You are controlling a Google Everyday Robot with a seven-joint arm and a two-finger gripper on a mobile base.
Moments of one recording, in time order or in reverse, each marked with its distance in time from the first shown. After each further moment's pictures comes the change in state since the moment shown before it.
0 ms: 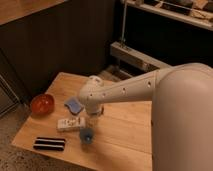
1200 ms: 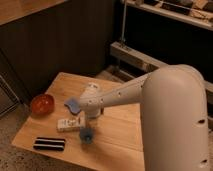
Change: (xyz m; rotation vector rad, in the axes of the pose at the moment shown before) arm -0.008 0.003 0.037 0.003 0.011 -0.035
